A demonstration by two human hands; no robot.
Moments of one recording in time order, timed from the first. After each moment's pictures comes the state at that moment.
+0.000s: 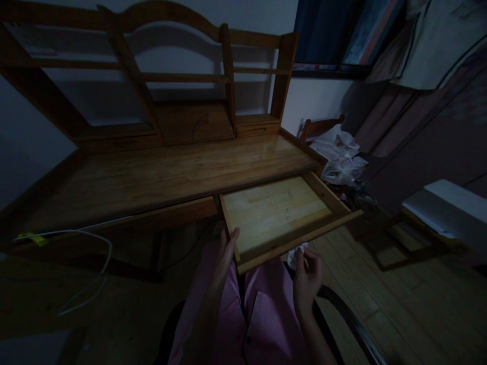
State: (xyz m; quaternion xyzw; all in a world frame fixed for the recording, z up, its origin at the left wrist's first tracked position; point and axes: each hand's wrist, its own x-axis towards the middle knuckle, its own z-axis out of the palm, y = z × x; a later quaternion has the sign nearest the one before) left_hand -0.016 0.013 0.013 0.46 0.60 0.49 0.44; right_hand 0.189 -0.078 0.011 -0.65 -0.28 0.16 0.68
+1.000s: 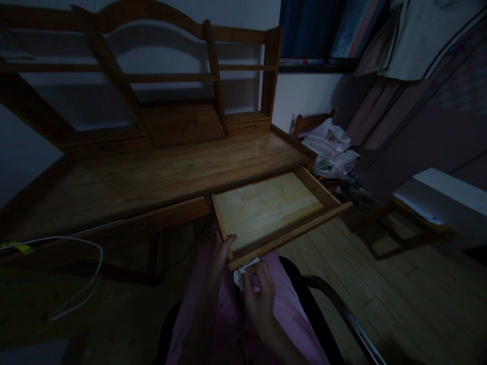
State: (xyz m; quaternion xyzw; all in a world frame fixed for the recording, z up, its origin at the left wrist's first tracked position) left_hand 0.002 0.003 0.035 0.39 0.57 0.49 0.53; right_hand 0.096 -0.115 0.017 -0.56 -0.52 0.23 0.60
